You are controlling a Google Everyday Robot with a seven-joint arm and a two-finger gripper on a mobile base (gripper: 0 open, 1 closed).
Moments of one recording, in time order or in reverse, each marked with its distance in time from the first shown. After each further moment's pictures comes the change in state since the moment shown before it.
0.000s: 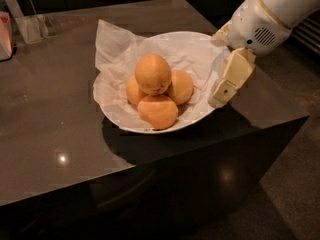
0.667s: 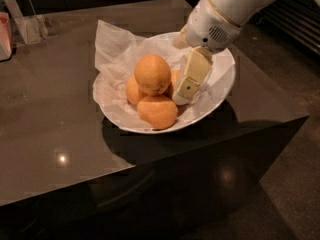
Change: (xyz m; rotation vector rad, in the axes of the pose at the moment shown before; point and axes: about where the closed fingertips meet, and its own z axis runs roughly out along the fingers) arm -0.056 0.001 0.045 -0.112 -0.027 -0.092
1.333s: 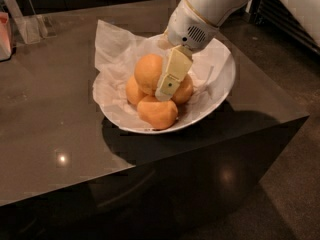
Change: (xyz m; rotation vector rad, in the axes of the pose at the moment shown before) arm -0.027 -0.013 0.028 -0.040 -0.018 -0.018
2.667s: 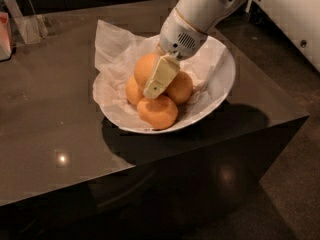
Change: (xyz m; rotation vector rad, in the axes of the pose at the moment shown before) arm -0.002 -0.006 0.024 -0.046 -0.004 0.025
